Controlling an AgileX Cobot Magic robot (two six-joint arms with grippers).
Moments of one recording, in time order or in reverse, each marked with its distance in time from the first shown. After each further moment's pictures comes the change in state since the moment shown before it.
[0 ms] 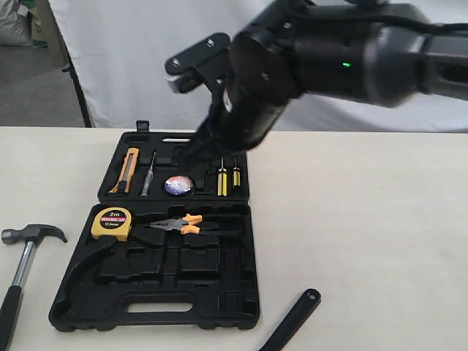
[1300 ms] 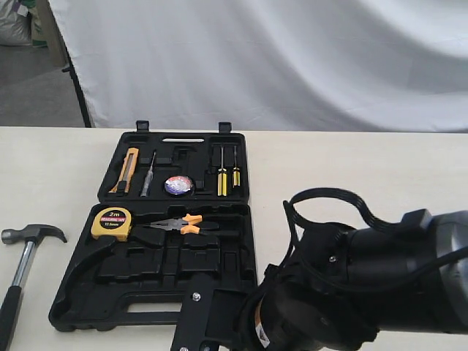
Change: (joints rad) left arm 0.000 0.000 0.000 0.000 0.000 0.000; right arm 0.235 -0.160 0.713 0.299 -0.233 -0.598
